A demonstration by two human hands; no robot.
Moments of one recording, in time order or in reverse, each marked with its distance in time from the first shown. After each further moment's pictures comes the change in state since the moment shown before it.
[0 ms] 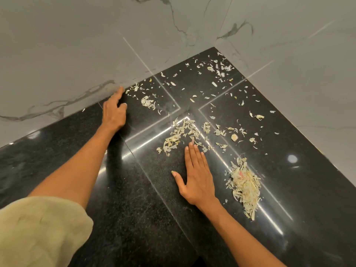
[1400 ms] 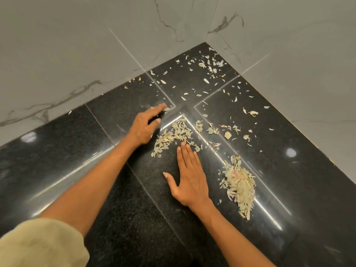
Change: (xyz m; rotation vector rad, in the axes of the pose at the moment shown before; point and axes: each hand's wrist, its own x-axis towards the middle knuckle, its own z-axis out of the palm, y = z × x) left_hand -0.043 0.038 0.084 0.018 -0.391 0.405; right_hand -0.001 0.002 0.000 0.050 0.022 0.010
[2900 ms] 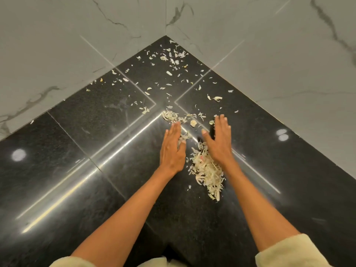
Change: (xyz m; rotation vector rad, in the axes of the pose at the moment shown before) left_hand -0.041 0.134 0.183 -0.048 0.075 -0.117; right_hand 0.011 0.173 -0.069 0.259 0.154 0.425
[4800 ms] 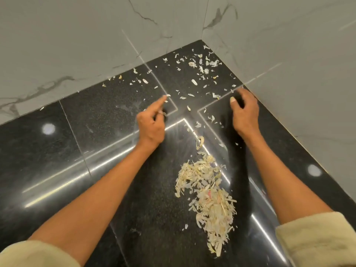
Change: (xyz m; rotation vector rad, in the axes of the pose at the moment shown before) left_hand 0.106 -0.030 -0.071 -0.121 0.589 0.030; right_hand 0.182 -0.016 -0.022 0.304 0.073 -0.162
